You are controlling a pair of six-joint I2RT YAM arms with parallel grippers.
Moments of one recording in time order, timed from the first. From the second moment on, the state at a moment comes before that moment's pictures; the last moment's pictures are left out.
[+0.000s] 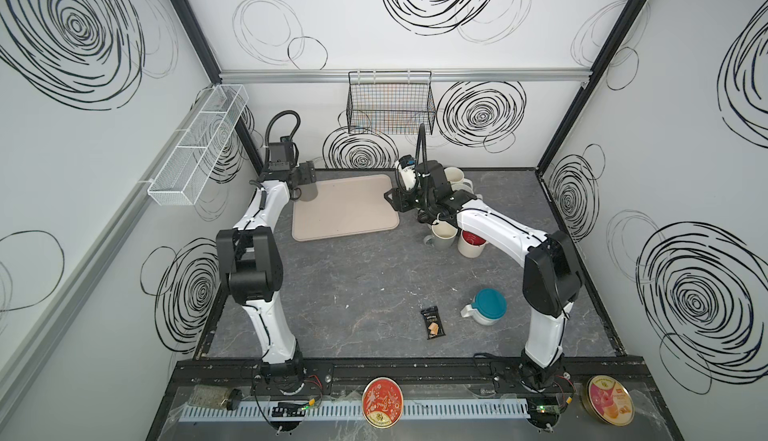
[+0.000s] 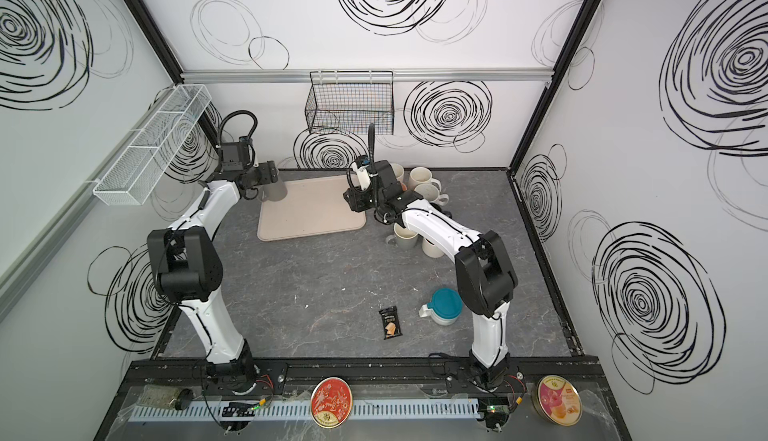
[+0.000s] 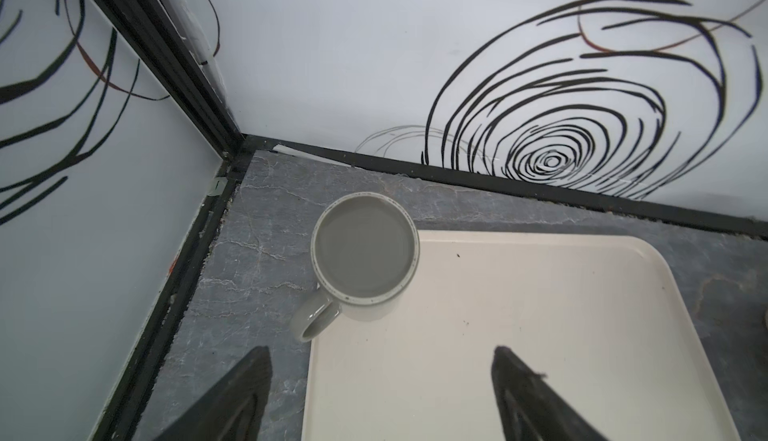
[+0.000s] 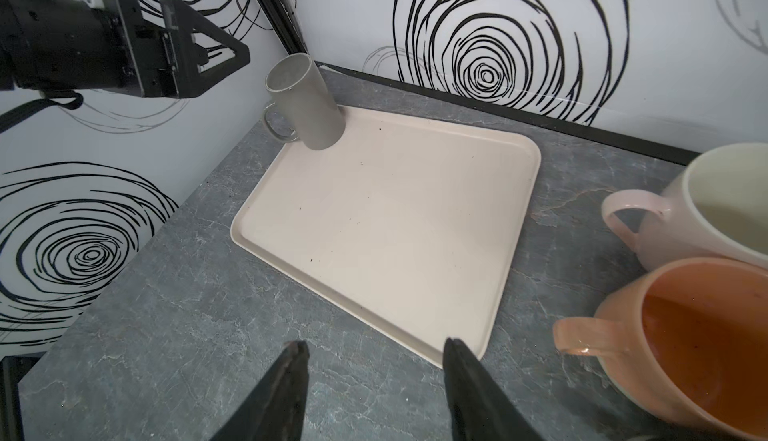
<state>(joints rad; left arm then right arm) 0.12 1.98 1.70 -0.36 -0.03 -0.13 0.65 1.93 1.61 -0.21 -0.19 0.23</state>
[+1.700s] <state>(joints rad) -0.06 2.04 1.43 -0.03 0.30 -0.59 0.68 1.93 1.50 -0.23 -0.22 0.27</state>
